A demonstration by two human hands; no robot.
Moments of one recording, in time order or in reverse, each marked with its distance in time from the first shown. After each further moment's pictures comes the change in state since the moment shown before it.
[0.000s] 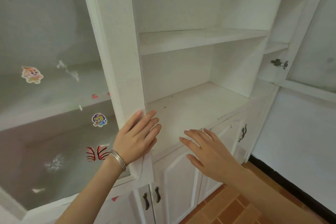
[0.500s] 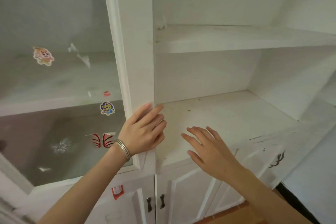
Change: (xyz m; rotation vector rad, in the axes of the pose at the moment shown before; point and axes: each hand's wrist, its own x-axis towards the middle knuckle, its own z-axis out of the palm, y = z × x) left_hand 0.003 -0.029 0.041 0.144 -0.122 -0.123; right_hand 0.092 0.040 0.050 0.060 0.003 -0.196
